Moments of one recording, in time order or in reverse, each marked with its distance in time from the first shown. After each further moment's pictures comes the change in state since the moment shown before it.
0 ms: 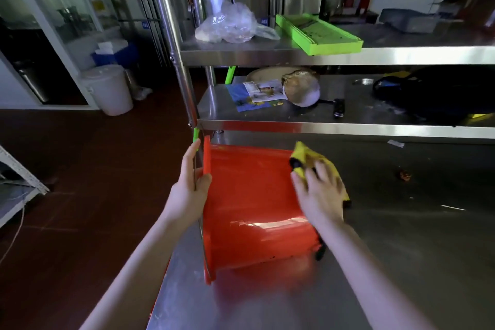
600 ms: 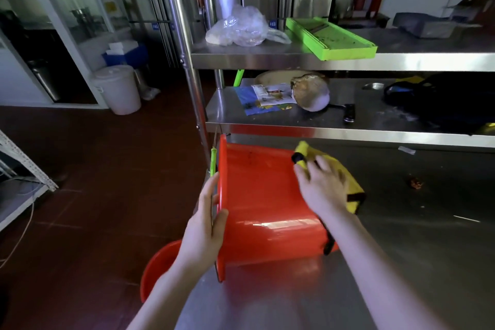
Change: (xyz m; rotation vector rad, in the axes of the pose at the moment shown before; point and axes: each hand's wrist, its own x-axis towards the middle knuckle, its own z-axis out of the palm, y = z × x) left_hand -0.048 -0.018 0.023 0.064 0.042 0.197; right_hand 0.037 -0.014 0.001 -0.077 -0.107 0.028
